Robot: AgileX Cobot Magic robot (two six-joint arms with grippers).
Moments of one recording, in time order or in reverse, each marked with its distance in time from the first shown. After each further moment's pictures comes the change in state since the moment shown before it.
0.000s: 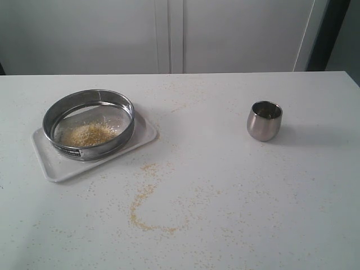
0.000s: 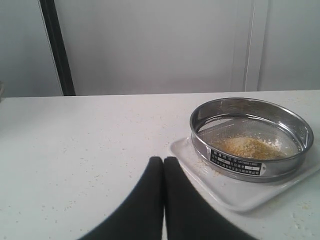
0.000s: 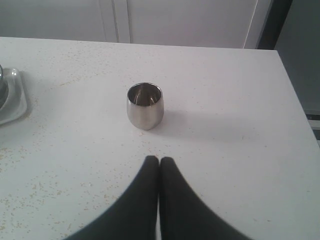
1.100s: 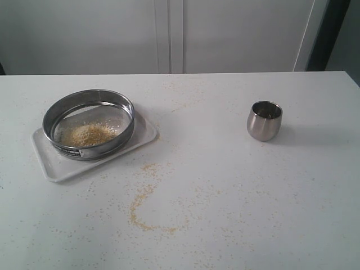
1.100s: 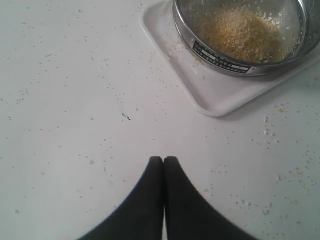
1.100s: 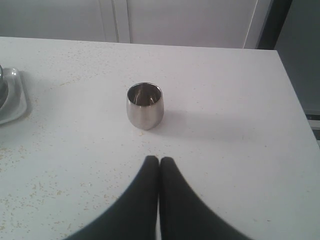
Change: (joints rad) left arm 0.000 0.873 -0.638 -0.025 0.539 -0.043; right arm 0.000 0.000 0.000 0.000 0.001 0.000
